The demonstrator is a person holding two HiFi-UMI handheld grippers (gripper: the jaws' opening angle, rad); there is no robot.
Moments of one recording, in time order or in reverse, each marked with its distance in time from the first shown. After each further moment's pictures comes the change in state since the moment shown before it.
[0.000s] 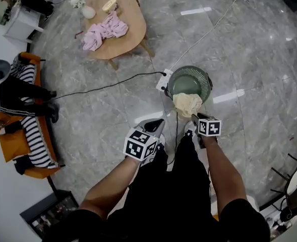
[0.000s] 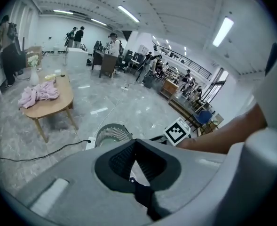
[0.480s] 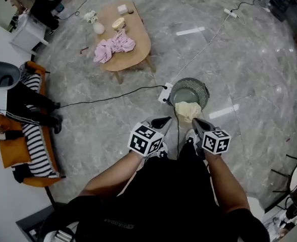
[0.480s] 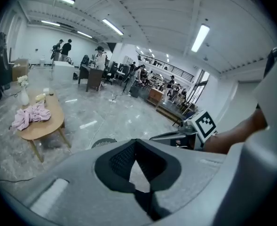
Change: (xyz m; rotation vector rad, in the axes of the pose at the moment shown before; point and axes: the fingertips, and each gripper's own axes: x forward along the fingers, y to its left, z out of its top) left arm -0.096 -0.048 0.042 0.140 -0.129 -0.120; right arm -0.175 0.169 0.053 -0.042 -0.365 0.167
